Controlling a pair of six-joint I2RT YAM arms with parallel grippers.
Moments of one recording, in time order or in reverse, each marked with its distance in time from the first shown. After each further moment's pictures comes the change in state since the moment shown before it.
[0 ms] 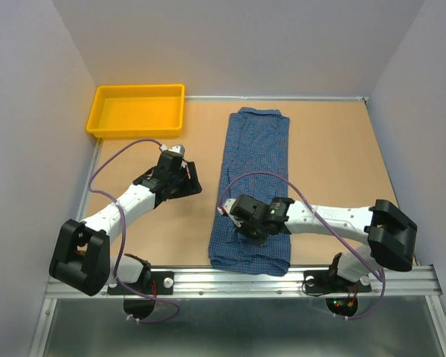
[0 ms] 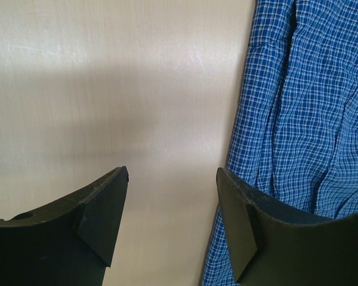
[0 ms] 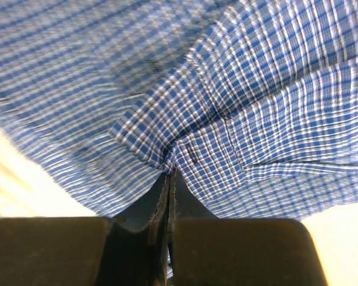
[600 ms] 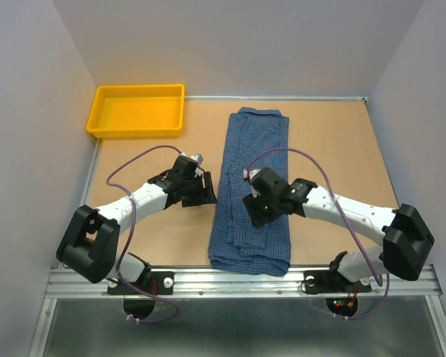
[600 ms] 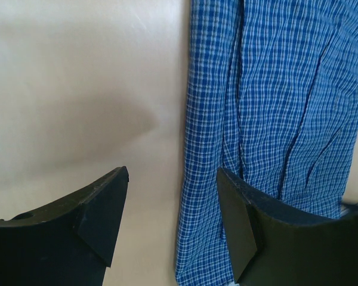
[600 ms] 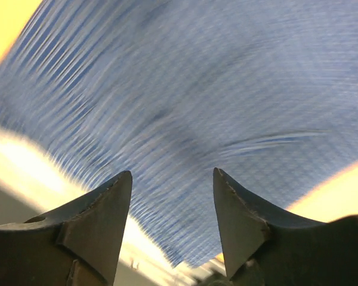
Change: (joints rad) left arm -0.084 0.066 0.001 0.016 0.133 -0.035; right arm -0.142 -0.105 0.013 -0.013 -0.090 0.224
